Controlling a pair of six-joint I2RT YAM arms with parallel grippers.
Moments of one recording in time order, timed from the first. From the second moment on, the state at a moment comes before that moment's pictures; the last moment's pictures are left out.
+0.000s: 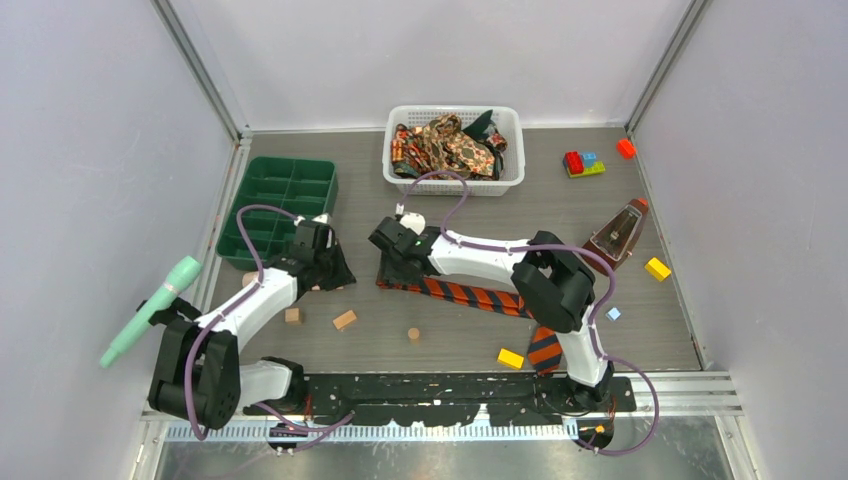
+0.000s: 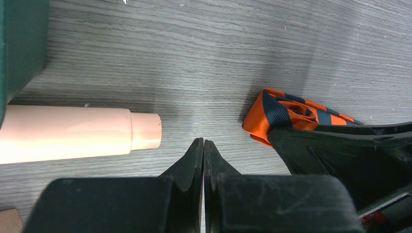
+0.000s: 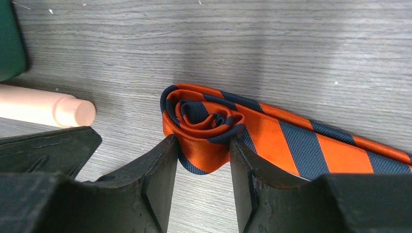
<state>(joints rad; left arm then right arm) -0.27 1.22 0.62 -0.33 0.10 -0.57 1.00 2.04 1.49 -0.50 0.20 1.00</state>
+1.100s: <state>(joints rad) -0.27 1.30 0.62 -0.23 0.18 -0.60 0.98 1.90 1.41 -0.45 0.18 0.99</state>
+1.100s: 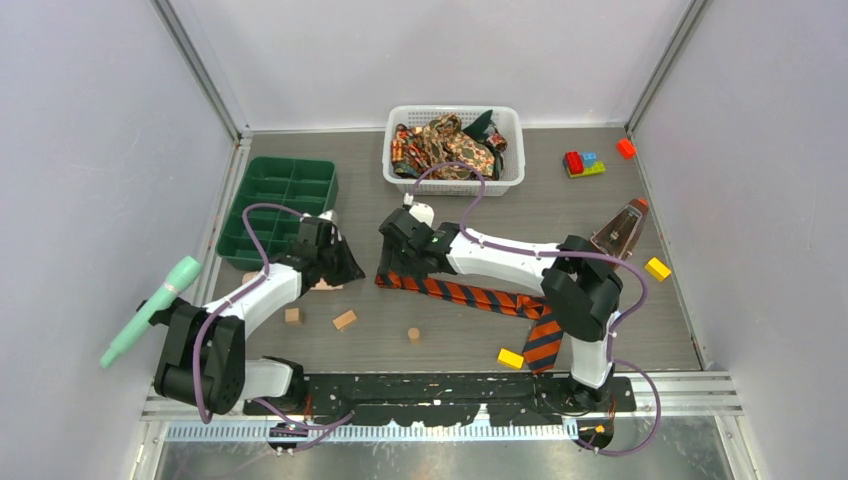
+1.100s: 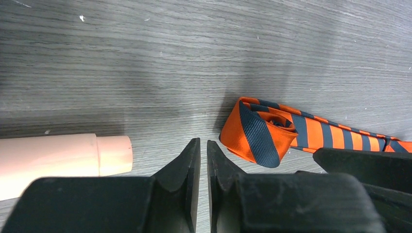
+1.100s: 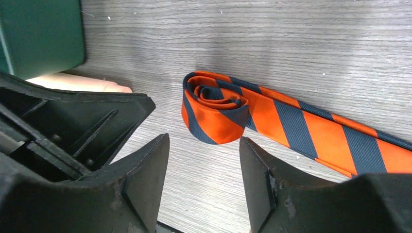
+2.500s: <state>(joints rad) -0.27 1.33 0.61 -0.05 0.35 -0.62 0.94 1.96 1.35 -0.40 0.15 1.01</state>
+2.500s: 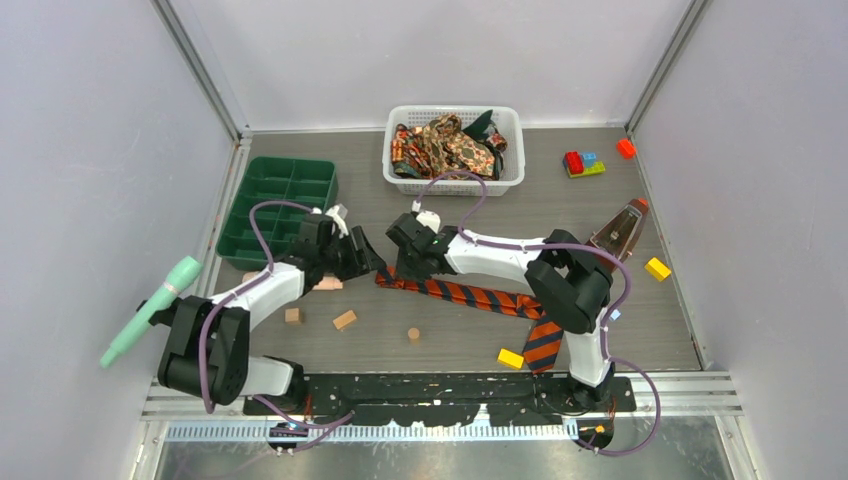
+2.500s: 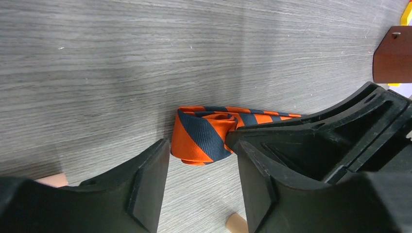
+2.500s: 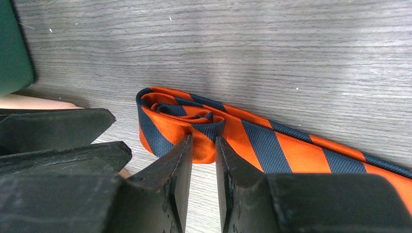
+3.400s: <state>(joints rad) -0.27 1.46 0.52 0.15 0.47 -0.66 0.93 1.96 1.31 -0.34 0.14 1.03</state>
